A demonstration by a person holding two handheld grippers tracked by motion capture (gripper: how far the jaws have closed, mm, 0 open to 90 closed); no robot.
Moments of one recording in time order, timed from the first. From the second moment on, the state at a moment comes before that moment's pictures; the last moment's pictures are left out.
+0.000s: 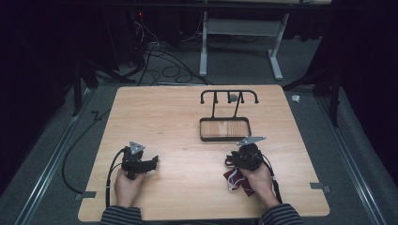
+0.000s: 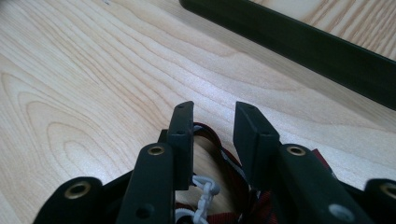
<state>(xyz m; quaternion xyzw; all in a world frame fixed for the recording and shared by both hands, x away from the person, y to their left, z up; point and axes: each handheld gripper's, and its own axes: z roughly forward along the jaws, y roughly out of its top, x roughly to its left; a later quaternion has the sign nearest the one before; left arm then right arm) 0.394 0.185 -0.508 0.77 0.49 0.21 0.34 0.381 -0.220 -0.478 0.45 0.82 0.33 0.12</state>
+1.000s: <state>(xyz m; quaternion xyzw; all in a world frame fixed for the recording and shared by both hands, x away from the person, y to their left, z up) 0.394 0.185 -0.508 0.77 0.49 0.21 0.34 0.382 -0.231 -0.473 0.46 0.81 0.34 0.13</state>
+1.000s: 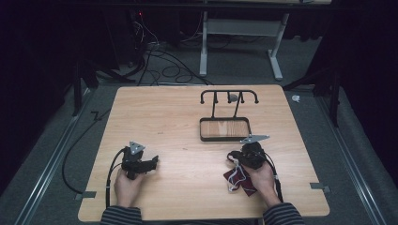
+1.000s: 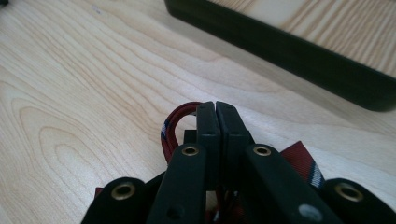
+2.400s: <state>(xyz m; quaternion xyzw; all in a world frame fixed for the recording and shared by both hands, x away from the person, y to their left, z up) 0.394 0.185 -0.508 0.77 0.49 0.21 0.34 0.380 -0.248 -0.392 0.43 0.79 0.39 0.22</state>
